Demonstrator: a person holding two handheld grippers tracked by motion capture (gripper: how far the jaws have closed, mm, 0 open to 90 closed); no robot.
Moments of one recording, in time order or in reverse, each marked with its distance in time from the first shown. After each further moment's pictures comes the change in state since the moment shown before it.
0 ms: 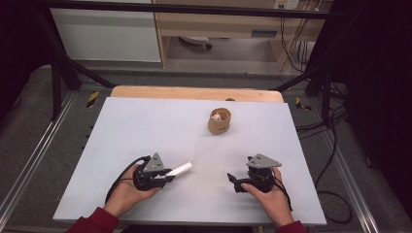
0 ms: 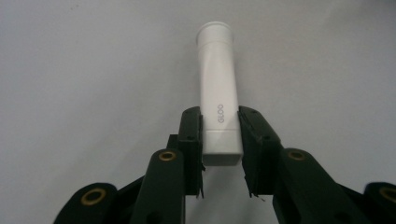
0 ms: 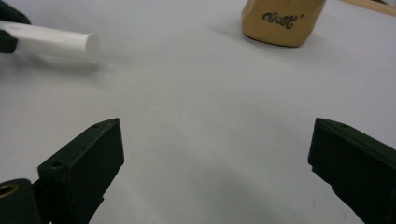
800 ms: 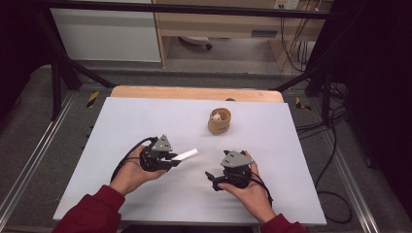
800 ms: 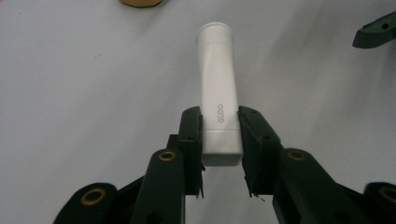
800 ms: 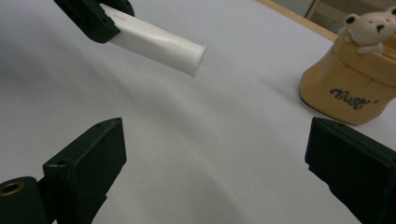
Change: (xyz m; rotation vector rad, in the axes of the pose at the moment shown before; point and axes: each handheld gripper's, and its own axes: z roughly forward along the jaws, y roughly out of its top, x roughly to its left) left arm 0.019 0.046 -0.003 0.019 -0.018 0.024; right arm 0.045 0.036 0.030 -0.051 0.058 -0.199
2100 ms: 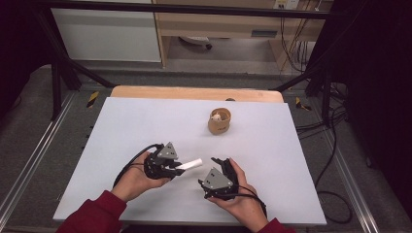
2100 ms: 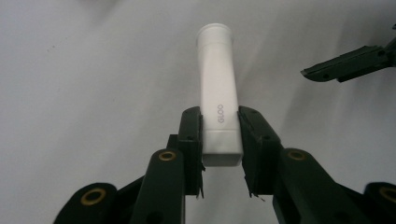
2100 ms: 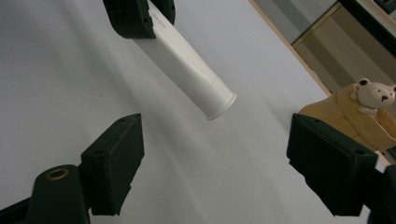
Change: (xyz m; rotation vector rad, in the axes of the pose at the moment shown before) left arm -0.022 0.003 0.002 0.050 -0.061 0.019; right arm 0.046 0.002 0.002 0.024 -0.106 -0.355
